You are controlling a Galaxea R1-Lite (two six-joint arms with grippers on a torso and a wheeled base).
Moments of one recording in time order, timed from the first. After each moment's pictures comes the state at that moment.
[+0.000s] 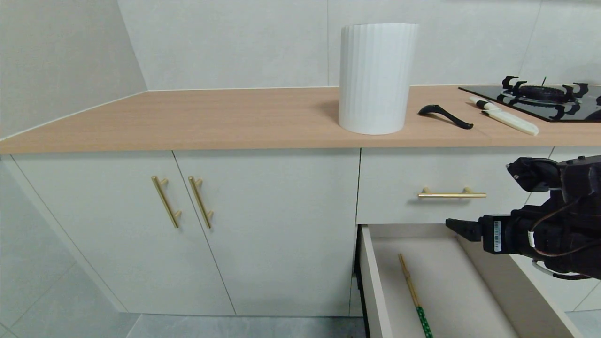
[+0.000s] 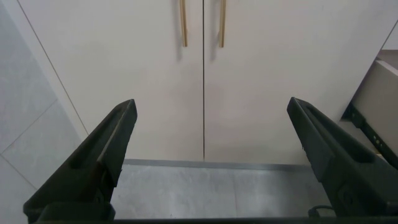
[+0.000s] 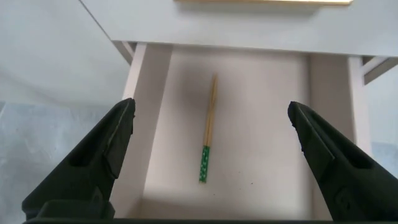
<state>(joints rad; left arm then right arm) 0.00 0.00 0.00 0.00 0.03 0.00 0.40 1.44 -0.67 -0.26 -0.21 0.21</state>
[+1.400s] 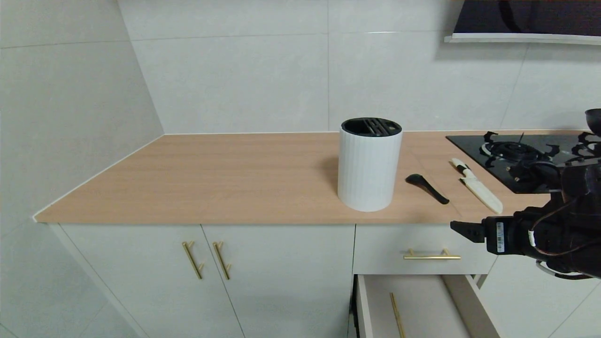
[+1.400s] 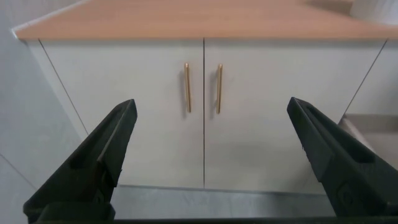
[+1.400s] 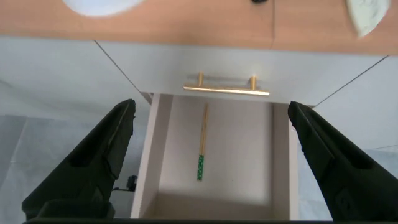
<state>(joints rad) 0.00 0.00 0.00 0.00 0.03 0.00 0.36 1.45 -0.66 -0.26 -0.21 0.19</state>
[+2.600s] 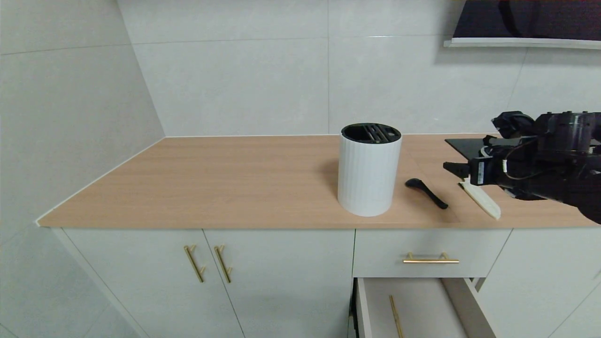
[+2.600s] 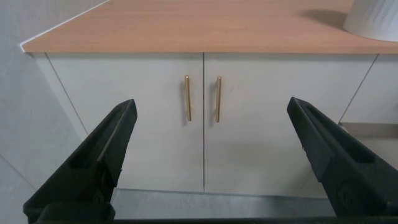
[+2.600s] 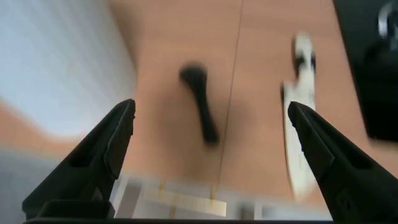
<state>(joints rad) 0.00 0.00 0.00 0.00 0.03 0.00 0.08 1.81 -1.02 -0.53 0.06 -0.05</state>
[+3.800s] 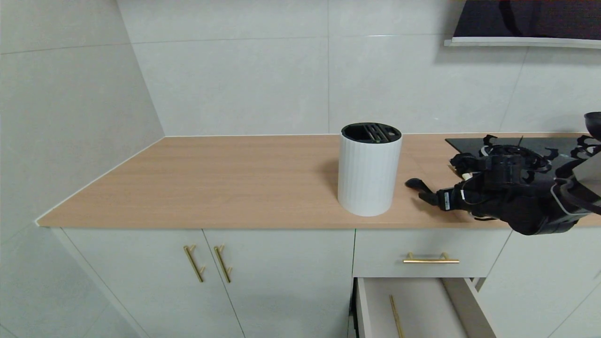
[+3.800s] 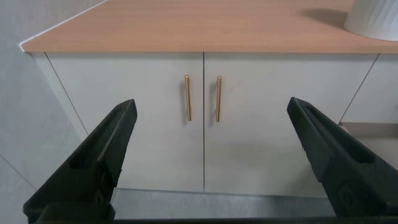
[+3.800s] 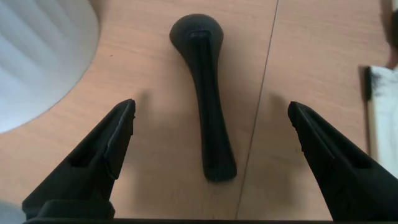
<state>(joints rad) 0.00 0.00 0.00 0.00 0.03 0.00 0.05 2.18 -1.13 -0.65 0.17 -0.09</state>
